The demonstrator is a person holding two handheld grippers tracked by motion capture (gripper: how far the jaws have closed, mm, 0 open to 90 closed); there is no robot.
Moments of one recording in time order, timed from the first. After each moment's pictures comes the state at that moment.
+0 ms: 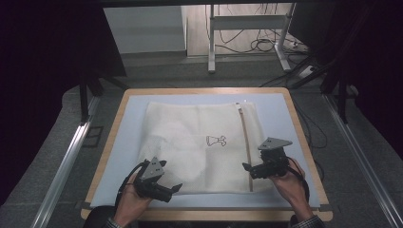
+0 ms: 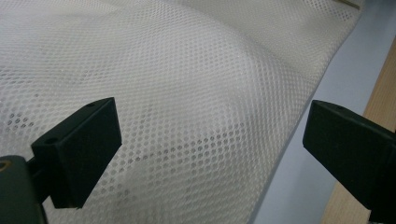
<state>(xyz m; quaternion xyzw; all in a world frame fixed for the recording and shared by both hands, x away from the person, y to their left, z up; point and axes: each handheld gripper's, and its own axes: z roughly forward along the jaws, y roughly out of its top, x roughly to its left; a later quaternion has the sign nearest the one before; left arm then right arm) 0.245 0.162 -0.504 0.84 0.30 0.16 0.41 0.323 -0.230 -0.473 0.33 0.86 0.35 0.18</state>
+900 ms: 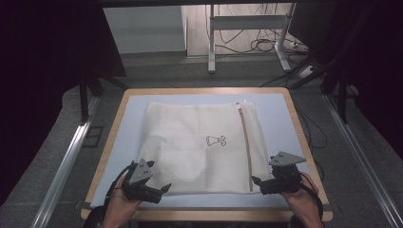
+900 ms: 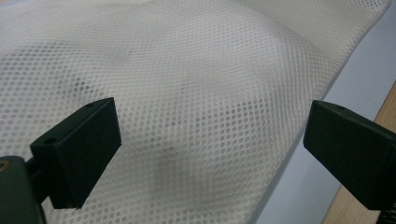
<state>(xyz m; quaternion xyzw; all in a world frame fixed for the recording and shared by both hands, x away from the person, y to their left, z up) 0.231 0.190 -0.501 0.83 0.33 0.20 0.40 0.279 -0.255 -0.472 0.33 0.85 0.35 0.20</state>
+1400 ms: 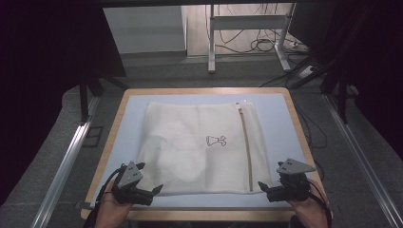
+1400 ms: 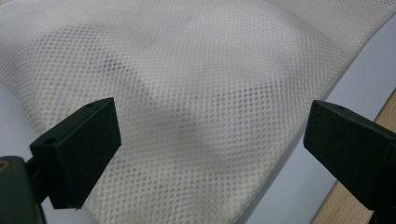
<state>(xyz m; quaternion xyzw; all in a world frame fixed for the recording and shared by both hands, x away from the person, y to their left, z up) 0.218 0.213 -0.501 0.82 0.35 0.21 0.40 0.258 -0.271 -0.472 0.34 0.85 0.35 0.21</state>
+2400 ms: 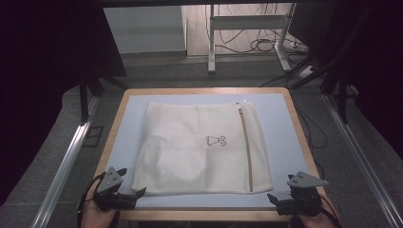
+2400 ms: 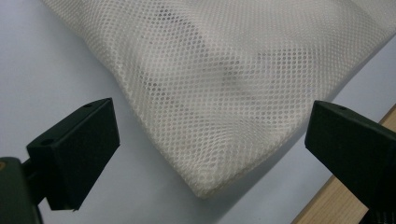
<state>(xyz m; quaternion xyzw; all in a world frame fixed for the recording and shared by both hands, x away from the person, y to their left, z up) 0.201 0.256 -0.513 0.79 0.41 0.21 0.41 0.228 -0.295 -0.485 0.37 0.84 0.33 0.20</state>
